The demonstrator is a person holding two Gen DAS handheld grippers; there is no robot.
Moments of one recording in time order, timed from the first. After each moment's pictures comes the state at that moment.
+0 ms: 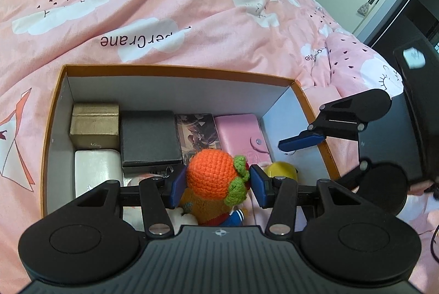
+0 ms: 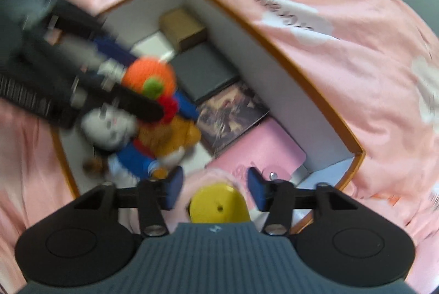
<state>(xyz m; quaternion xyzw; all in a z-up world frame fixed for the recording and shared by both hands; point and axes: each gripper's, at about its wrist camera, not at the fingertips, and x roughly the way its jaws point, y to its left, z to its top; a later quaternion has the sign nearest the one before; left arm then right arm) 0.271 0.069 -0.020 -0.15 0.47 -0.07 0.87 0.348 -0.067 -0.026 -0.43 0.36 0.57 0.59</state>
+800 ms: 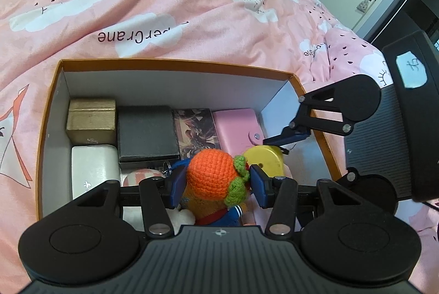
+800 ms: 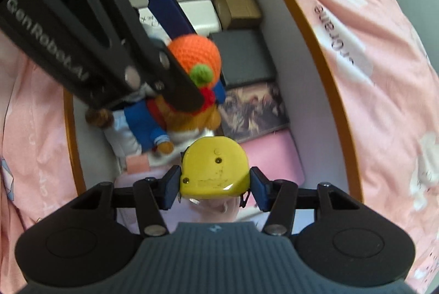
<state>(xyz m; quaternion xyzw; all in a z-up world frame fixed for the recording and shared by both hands) 0.272 0.068 -0.022 -0.15 0.47 -0.08 0.86 0.326 -0.046 -0.038 -0.56 0.28 0.60 0.51</state>
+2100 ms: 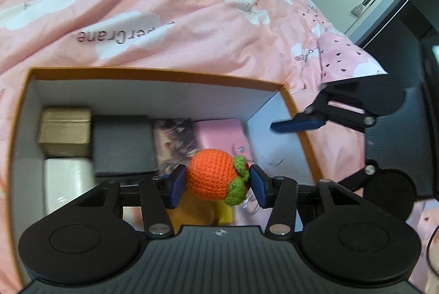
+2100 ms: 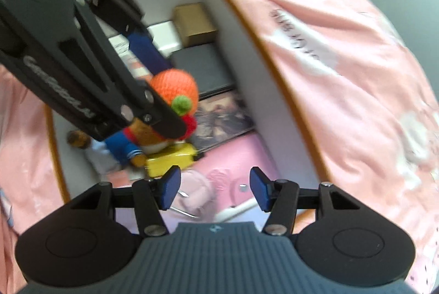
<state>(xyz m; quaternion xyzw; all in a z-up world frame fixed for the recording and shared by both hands) 0.302 0.058 -0.030 -0.18 0.48 -0.11 0.85 0.368 -0.049 -0.010 -0.49 0.29 0.58 0.59</state>
